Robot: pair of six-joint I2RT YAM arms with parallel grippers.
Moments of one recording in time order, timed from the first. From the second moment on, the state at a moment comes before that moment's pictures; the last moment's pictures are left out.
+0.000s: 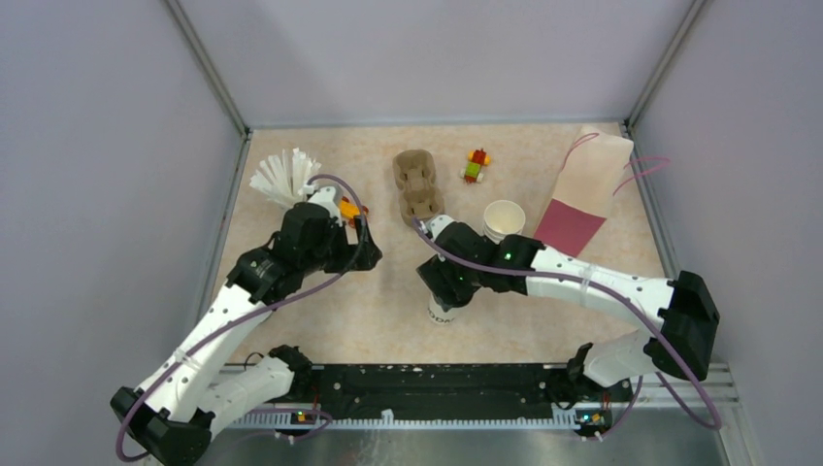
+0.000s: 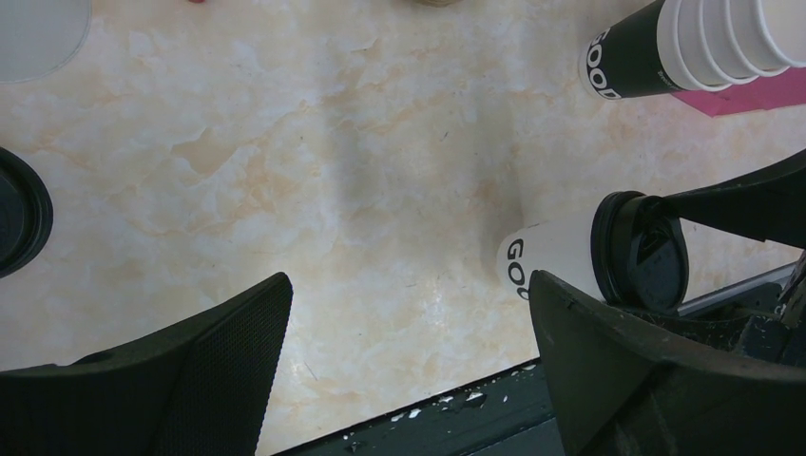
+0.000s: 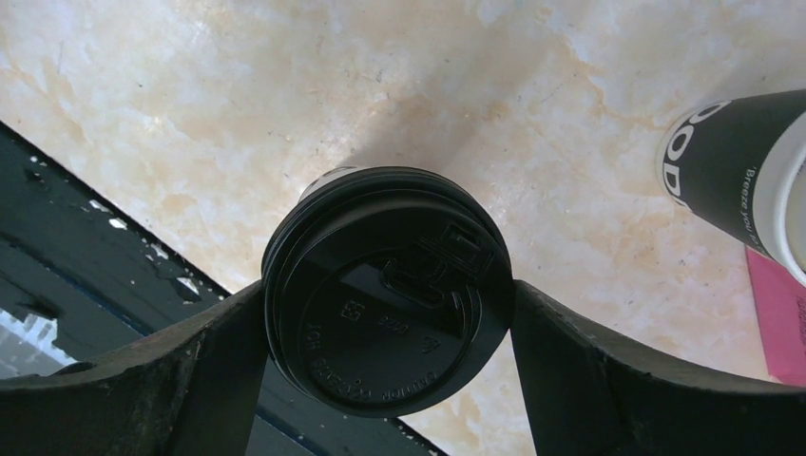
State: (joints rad) left arm -0.54 0.90 0.97 -0.76 -0.02 -0.53; right arm 1.06 1.38 1.12 -0.73 0.16 0.29
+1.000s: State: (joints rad) left arm -0.54 1.07 0.97 -0.63 0.08 -0.44; right arm 0.89 1.32 1.05 -1.08 0.61 0.64
